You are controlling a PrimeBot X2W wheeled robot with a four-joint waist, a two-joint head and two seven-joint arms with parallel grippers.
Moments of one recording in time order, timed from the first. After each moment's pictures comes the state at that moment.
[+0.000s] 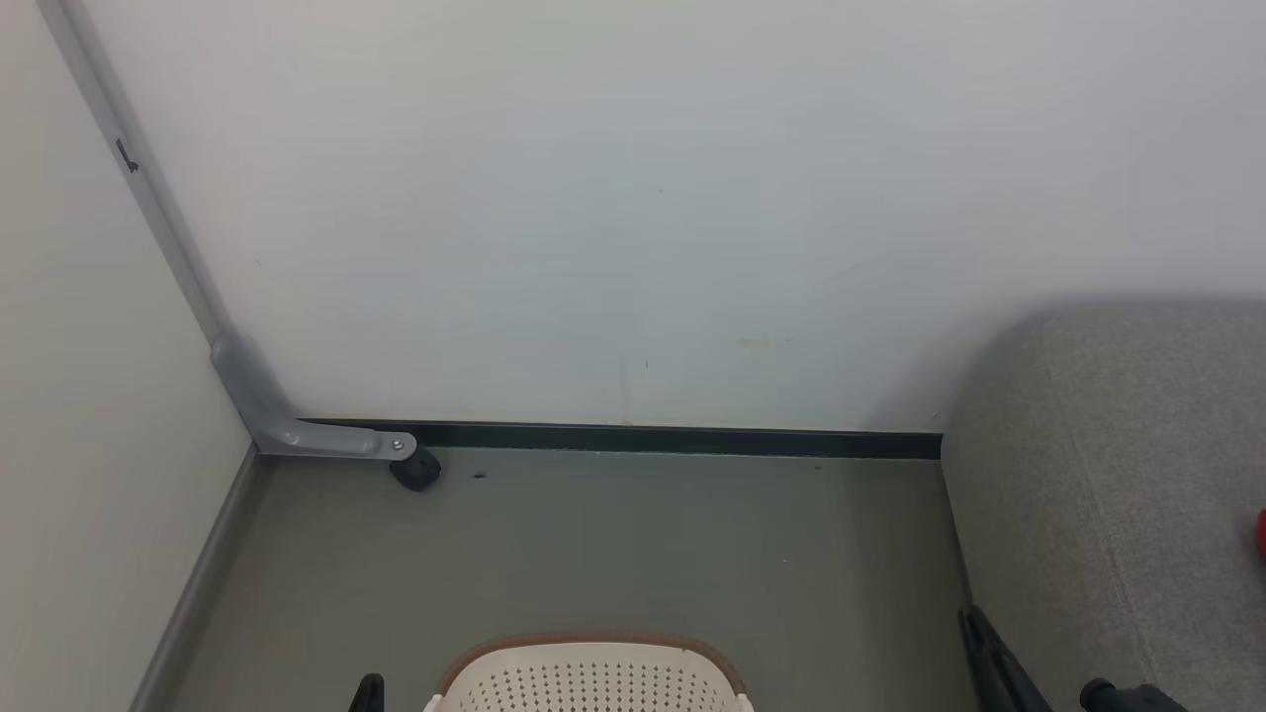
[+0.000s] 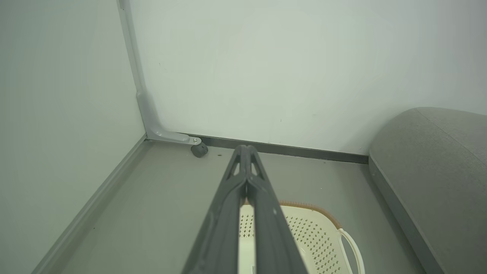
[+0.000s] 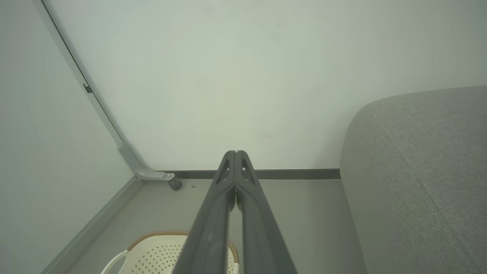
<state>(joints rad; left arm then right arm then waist) 0.07 0.05 -0.10 0.29 -0.27 -0.03 -0.24 0.00 -0.08 0.14 0.26 0.26 0.12 -0.25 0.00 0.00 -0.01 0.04</state>
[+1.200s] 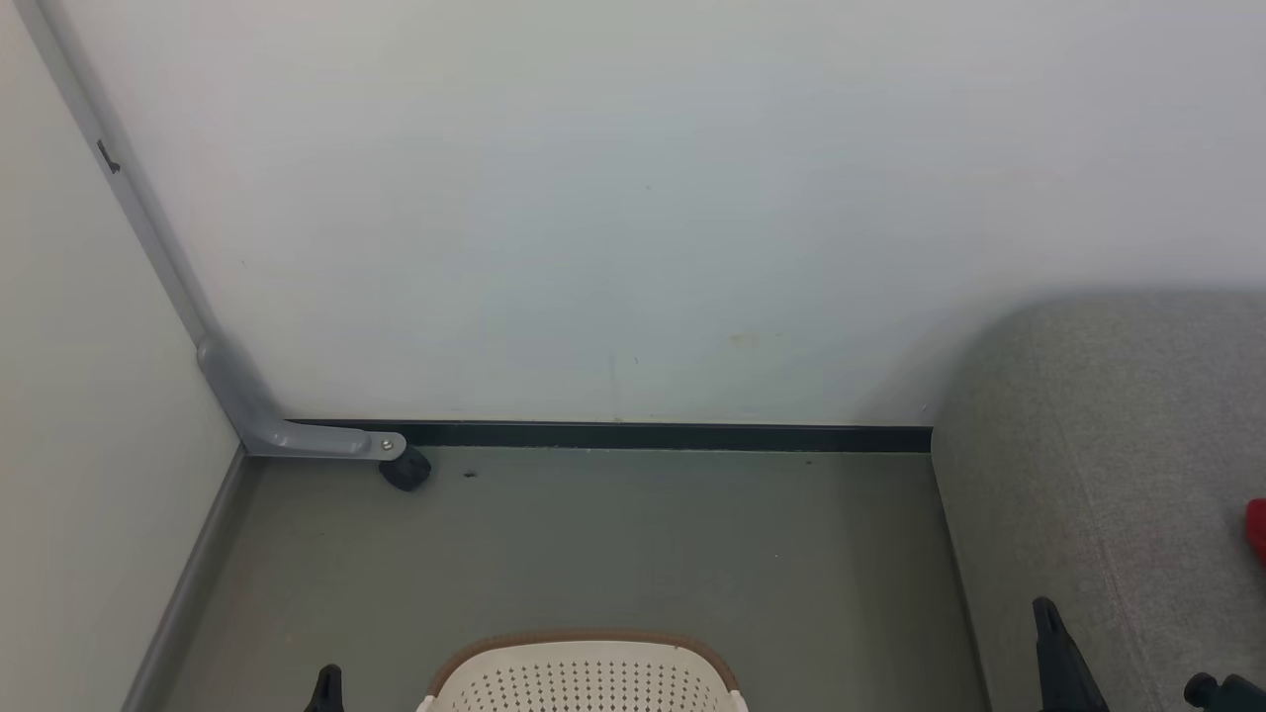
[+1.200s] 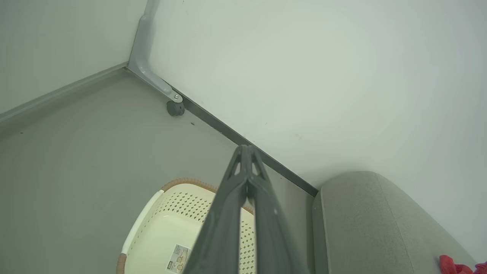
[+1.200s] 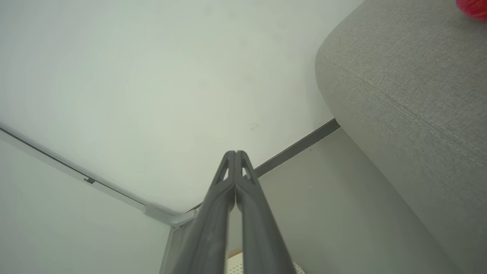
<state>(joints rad) 0.04 0.04 -0.03 0.30 -0.77 -0.06 -0.10 -0.02 -0.07 0.03 0.27 0.77 0.12 -0.11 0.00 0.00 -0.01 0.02</state>
